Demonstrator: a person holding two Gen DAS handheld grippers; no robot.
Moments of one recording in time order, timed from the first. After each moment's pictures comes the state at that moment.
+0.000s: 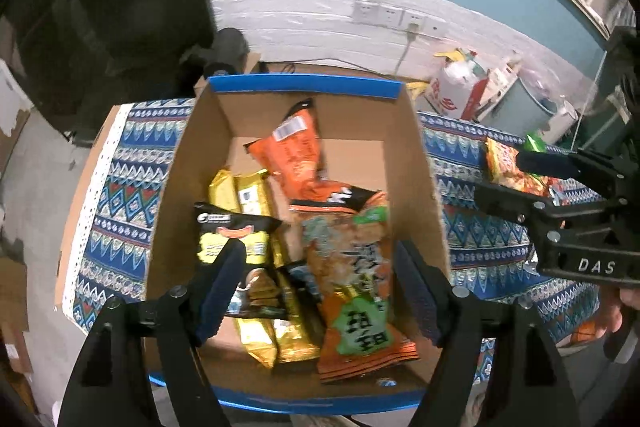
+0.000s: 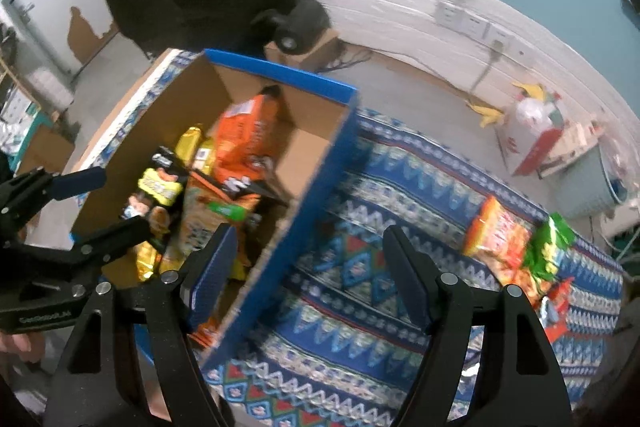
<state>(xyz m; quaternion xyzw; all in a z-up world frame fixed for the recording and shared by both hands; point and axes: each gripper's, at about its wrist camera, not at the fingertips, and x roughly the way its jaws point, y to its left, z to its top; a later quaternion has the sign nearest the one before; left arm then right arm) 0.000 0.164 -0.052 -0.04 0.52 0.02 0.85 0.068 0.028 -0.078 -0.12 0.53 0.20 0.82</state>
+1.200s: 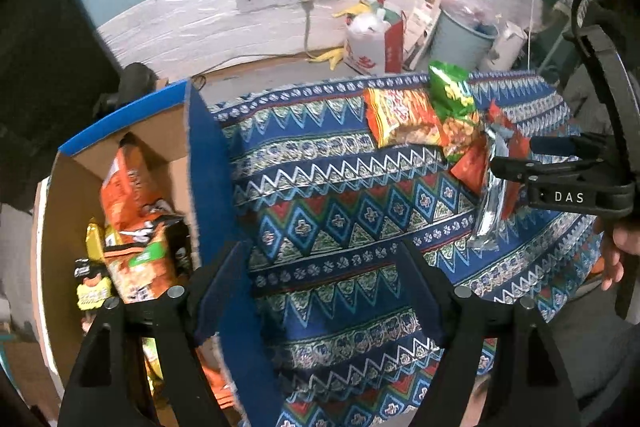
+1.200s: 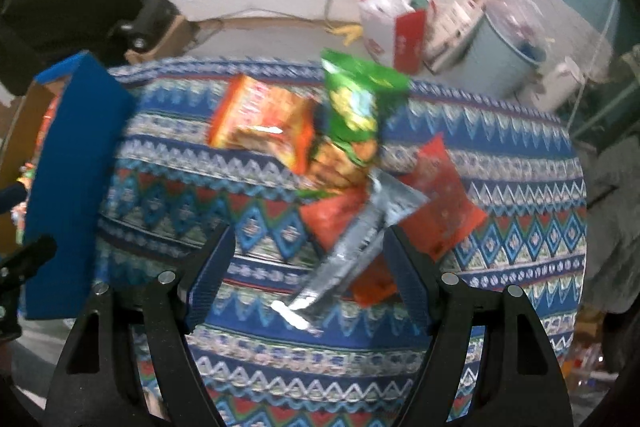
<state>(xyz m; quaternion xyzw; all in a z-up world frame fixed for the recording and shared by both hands) 0.031 0.000 -0.091 0.07 0.54 -0.08 0.84 0.058 -0.198 -0.121 -0.05 0.57 0.01 0.82</state>
